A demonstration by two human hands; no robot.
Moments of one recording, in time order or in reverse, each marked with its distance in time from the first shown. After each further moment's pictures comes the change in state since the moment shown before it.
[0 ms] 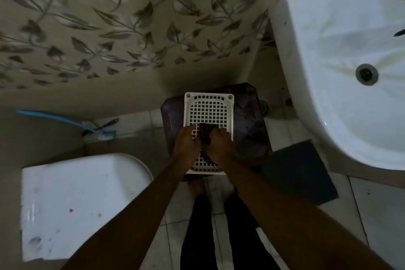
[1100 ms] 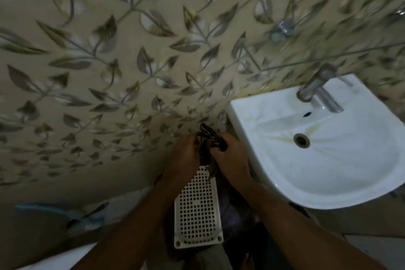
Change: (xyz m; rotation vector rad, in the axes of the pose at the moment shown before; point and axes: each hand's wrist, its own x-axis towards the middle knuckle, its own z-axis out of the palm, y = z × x) left_hand 0.003 0.206 -0.096 0.193 0.043 0.505; right_hand -0.096 -0.090 -0.249 0.550 0.589 -0.265
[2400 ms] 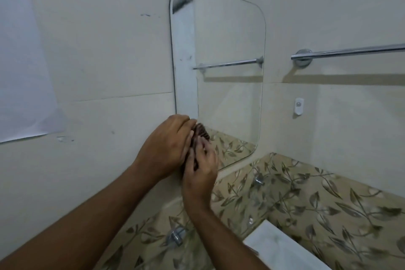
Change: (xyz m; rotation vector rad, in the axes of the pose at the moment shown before) left_hand 0.200 0.458 -0.158 0.575 0.576 1.313; right_hand 0.203 -0.233 -0.273 0.170 1.075 -0.600
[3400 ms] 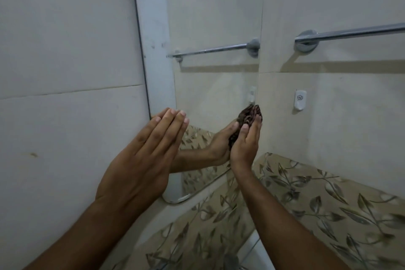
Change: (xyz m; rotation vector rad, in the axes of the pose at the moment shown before) left_hand -0.001 -0.013 0.043 0.565 -0.020 0.151; right_hand 0.156 0.181 -0.004 -0.096 0.147 0.234
